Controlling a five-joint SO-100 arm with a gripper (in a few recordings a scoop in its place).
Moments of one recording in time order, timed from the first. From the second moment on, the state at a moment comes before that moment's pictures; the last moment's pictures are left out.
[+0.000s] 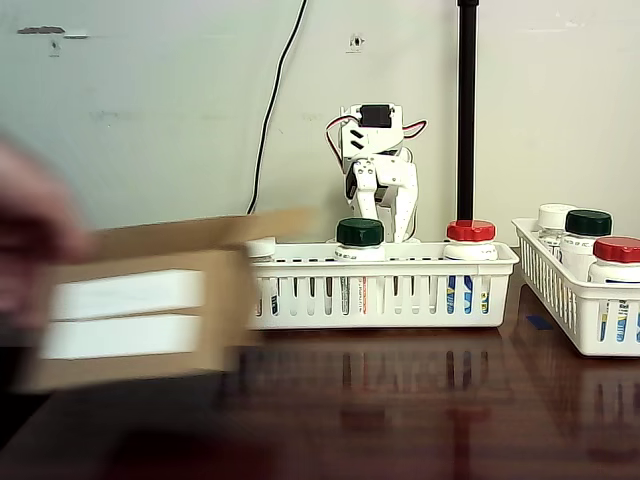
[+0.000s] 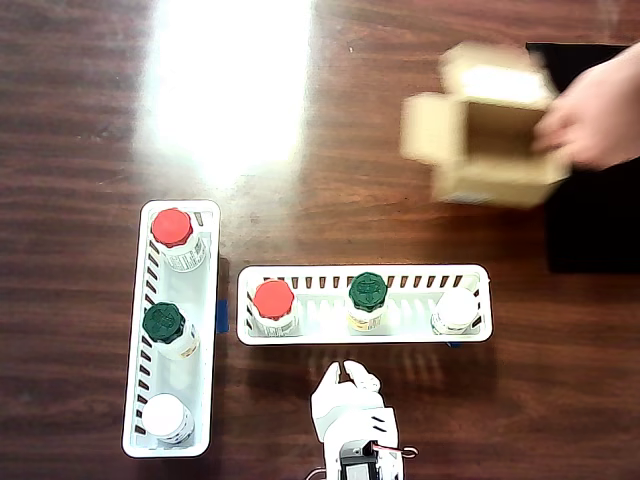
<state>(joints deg) 4.7 192.0 169.7 55.1 79.7</state>
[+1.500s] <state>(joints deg) -27.6 162.0 125.2 47.7 87.8</state>
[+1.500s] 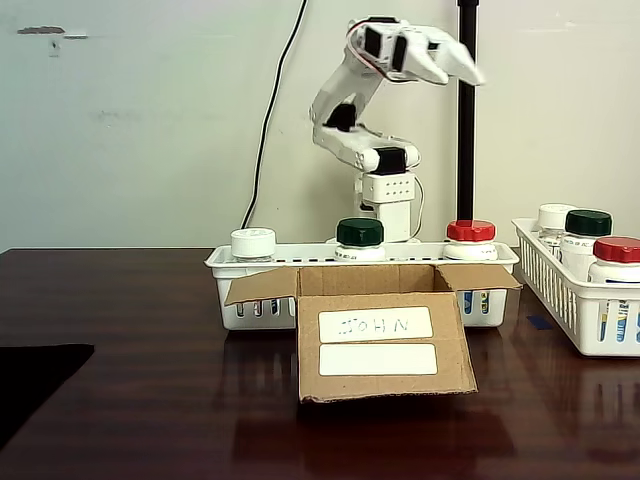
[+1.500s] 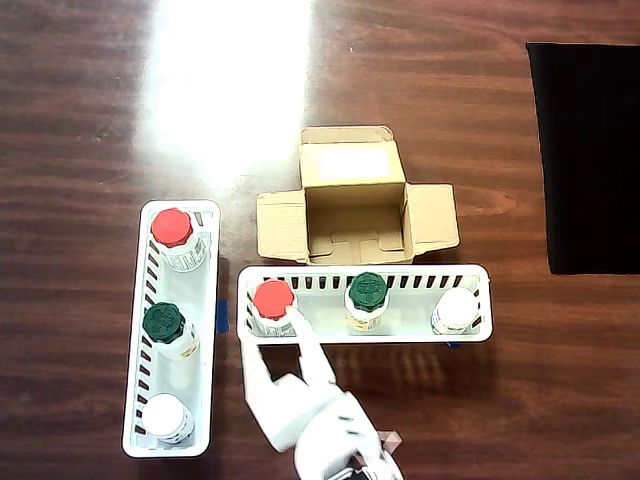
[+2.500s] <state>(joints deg) -41.2 117.8 137.7 -9.9 83.8</state>
